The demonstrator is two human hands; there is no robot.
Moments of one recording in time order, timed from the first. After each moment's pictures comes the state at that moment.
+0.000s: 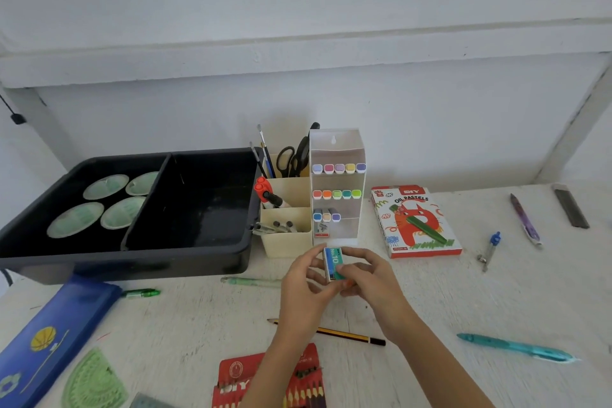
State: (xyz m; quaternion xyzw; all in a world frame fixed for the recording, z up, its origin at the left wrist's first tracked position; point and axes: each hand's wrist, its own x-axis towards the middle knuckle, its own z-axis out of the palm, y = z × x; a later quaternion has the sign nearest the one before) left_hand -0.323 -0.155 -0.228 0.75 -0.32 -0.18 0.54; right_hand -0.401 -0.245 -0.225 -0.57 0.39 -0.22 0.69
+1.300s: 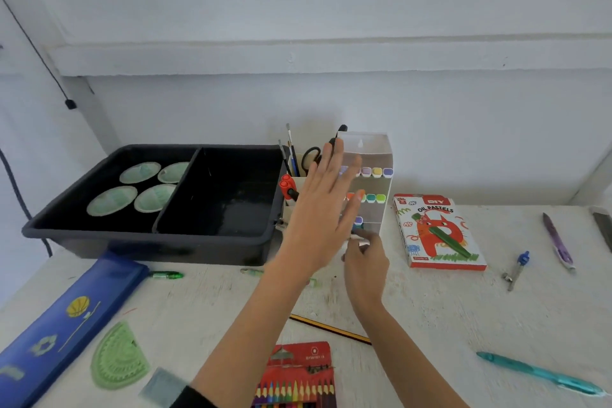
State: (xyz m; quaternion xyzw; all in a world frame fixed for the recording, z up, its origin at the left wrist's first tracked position) left_hand -0.278 -0.185 -0.138 0.75 -0.56 0.13 0.33; right_hand -0.339 -0.234 -0.229 -0.61 0.49 -0.36 0.51
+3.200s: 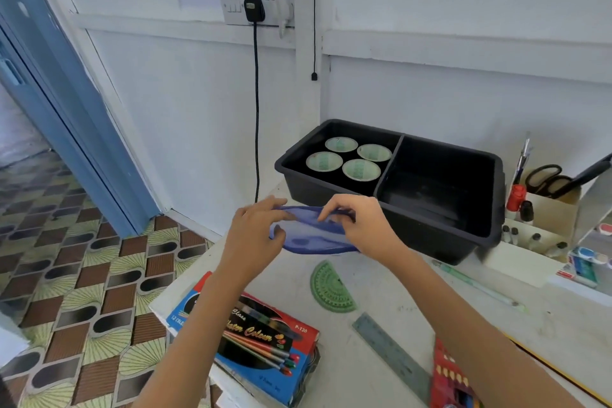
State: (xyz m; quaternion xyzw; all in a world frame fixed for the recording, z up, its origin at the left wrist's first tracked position) left_hand -0.148 0.183 -0.180 0.91 -0.25 0.13 0.29; right_hand -0.173 -0.021 -0.181 -0.87 -0.12 -0.17 0.44
